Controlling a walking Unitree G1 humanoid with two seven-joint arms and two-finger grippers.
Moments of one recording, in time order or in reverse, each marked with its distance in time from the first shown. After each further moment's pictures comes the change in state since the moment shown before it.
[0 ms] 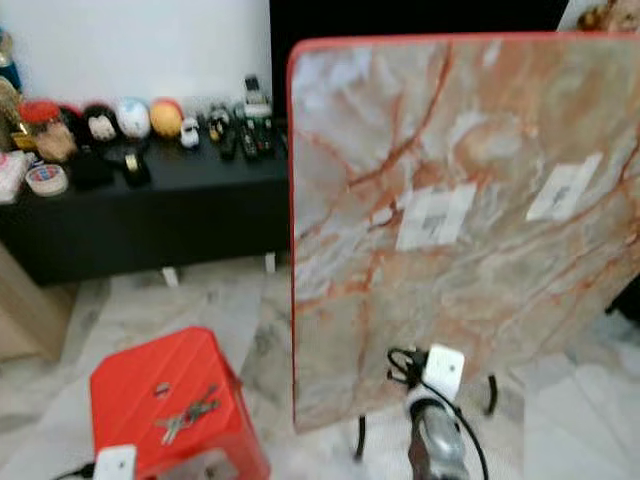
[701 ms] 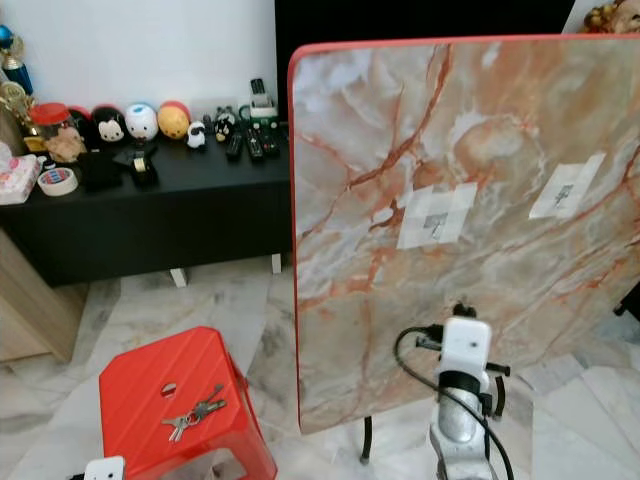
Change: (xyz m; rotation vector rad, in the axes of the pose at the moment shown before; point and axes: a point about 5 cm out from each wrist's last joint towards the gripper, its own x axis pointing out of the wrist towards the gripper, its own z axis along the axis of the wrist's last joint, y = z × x) left arm -0.003 0.004 -0.009 -0.022 0.034 0.013; right arm -0.022 -0.017 0.059 -0.510 -0.488 -0.208
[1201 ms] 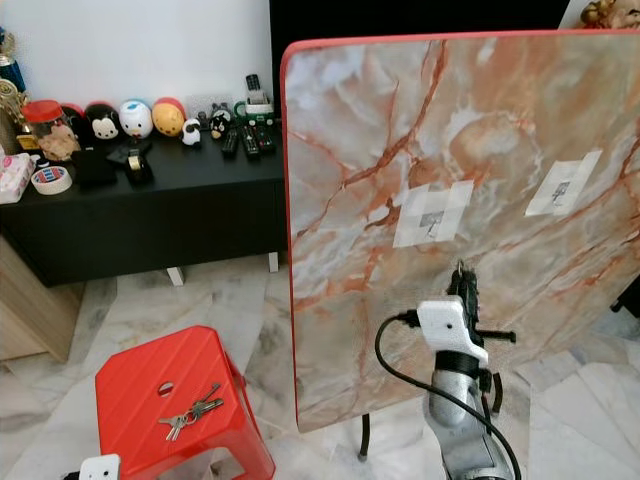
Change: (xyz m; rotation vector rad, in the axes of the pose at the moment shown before) left arm 0.001 0.005 0.003 0.001 0.006 0.009; right arm 0.022 -0.003 0.045 -0.219 -0.208 -0.101
